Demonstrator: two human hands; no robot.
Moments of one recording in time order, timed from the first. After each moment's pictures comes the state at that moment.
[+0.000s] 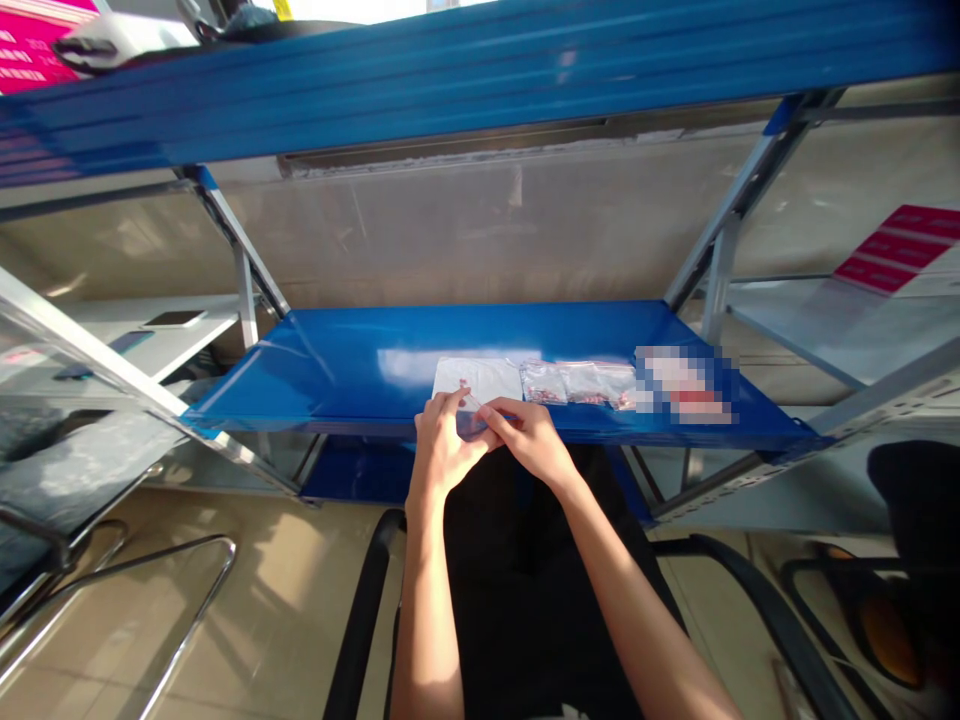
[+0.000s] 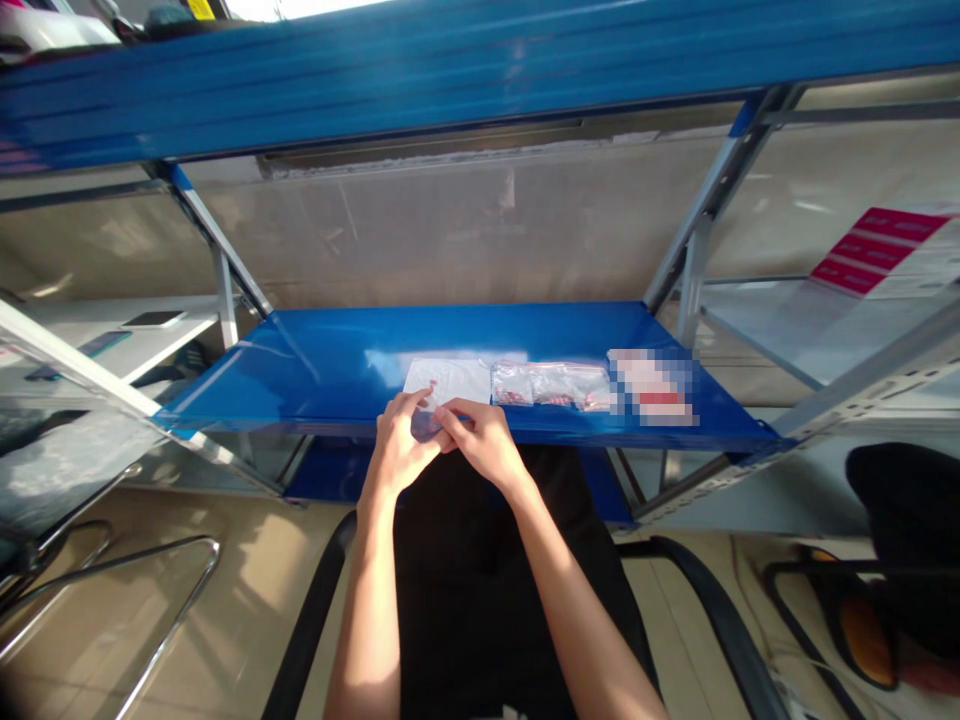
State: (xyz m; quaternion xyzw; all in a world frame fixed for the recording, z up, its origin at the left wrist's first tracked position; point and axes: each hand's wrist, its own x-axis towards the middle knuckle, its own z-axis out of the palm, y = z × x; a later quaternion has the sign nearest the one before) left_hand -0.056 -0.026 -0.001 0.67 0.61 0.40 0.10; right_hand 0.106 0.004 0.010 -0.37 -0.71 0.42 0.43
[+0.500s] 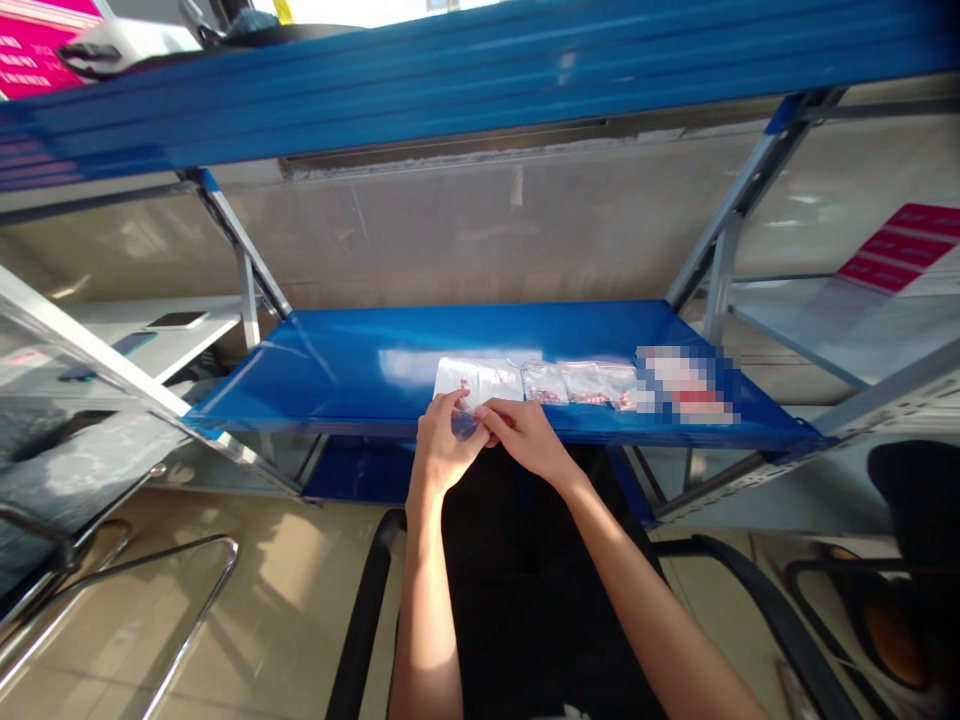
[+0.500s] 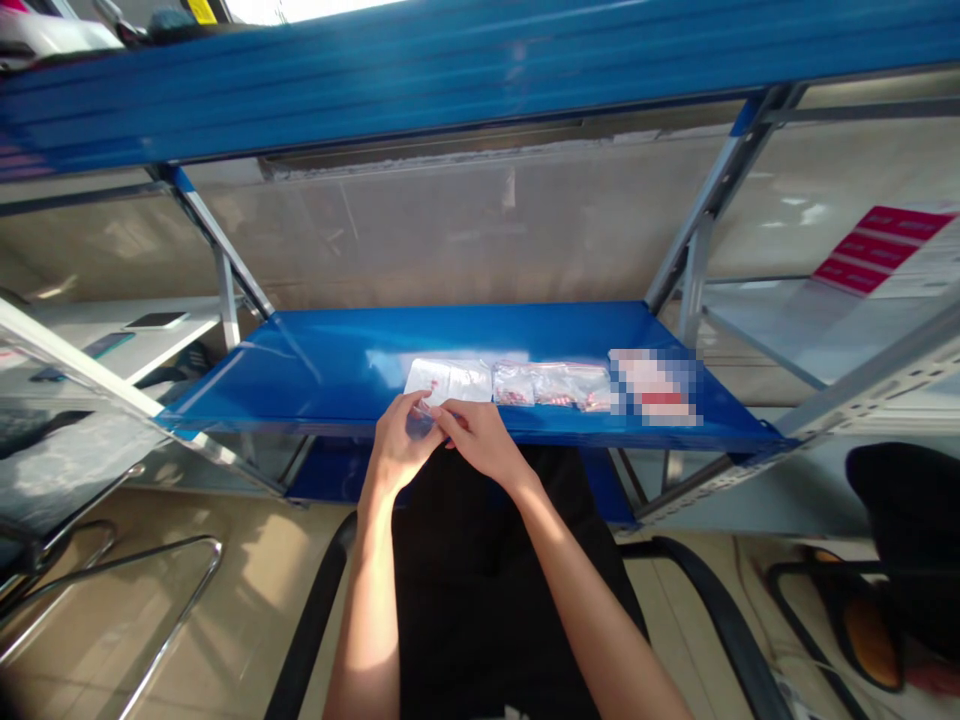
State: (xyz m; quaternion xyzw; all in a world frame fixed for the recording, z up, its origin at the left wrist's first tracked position) left_hand -0.062 -0.020 -0.010 0.66 0.58 0.46 0.12; right_hand 0.105 0.010 0.011 -0.33 -0.76 0.41 0.38
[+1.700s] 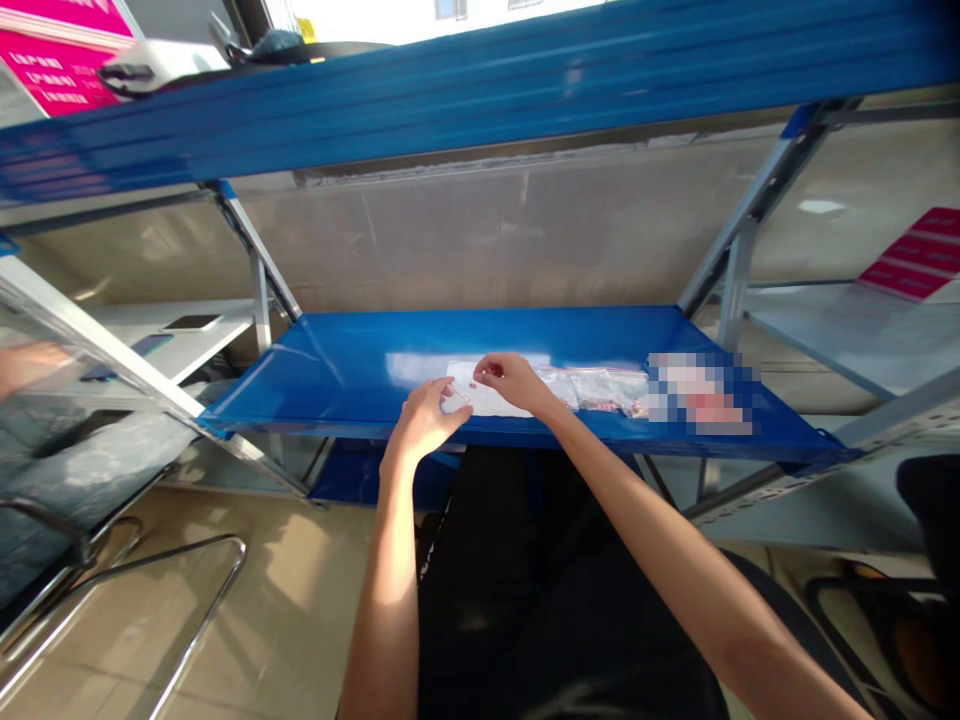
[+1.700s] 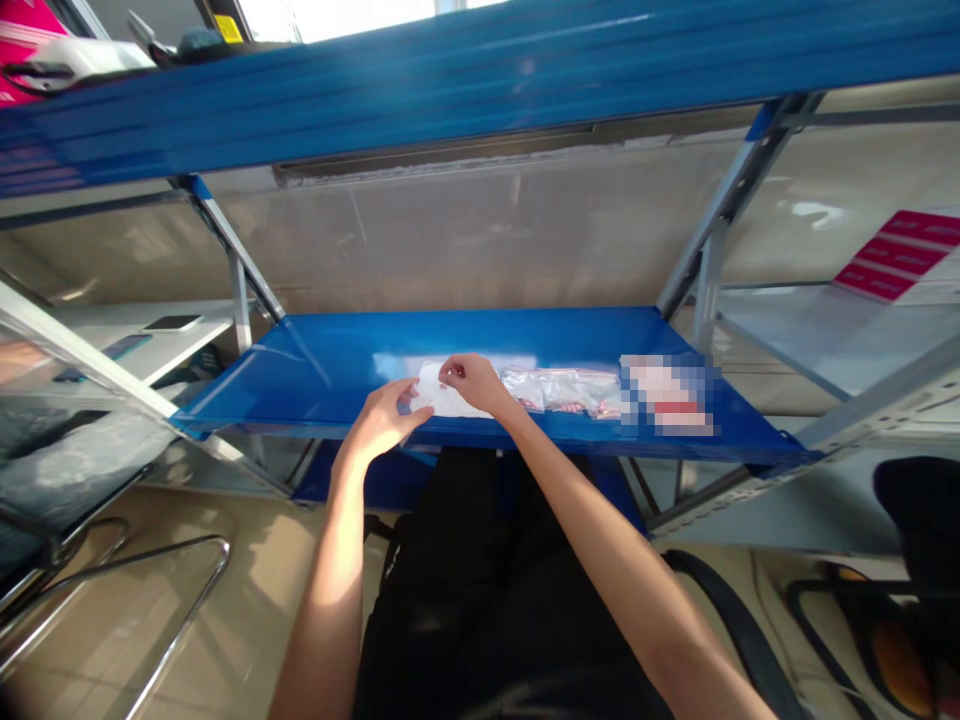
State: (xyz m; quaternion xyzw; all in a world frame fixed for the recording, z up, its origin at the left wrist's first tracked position) left_hand -0.109 0.009 0.025 0.68 0.63 0.33 0.16; right_hand 0.078 0.112 0.019 -0.39 -0.82 0.28 0.31
